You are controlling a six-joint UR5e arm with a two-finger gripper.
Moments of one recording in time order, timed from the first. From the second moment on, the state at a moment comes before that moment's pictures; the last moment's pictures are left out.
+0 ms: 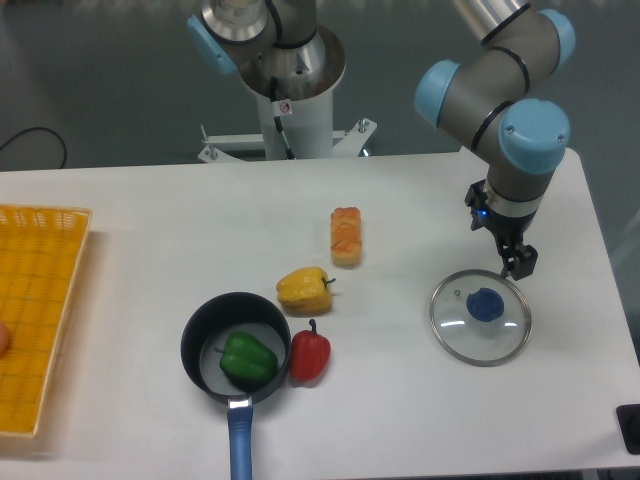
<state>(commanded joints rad) 2.79 -1.96 -1.61 -1.09 1.62 1.92</state>
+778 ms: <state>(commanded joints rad) 2.79 -1.98 -1.61 -1.08 1.62 1.88</state>
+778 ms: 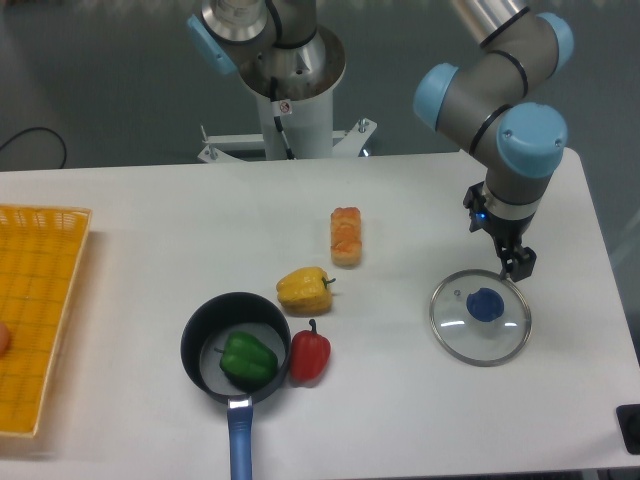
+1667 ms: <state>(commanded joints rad) 2.81 -2.09 -1.56 -1.03 1.53 1.73</state>
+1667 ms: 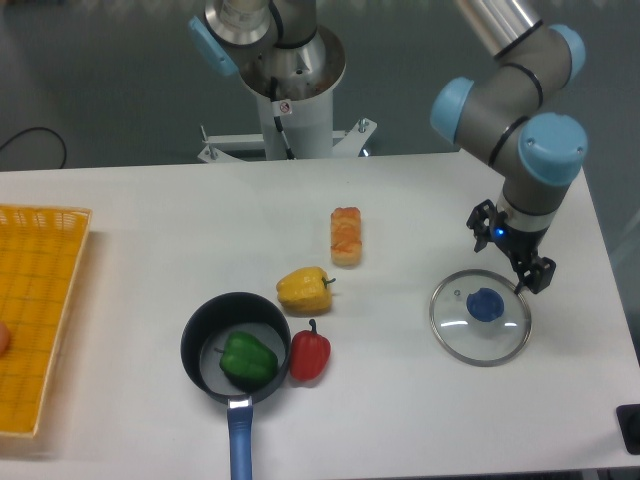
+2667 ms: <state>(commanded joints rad) 2.77 -2.14 -1.53 -1.03 1.53 1.69</state>
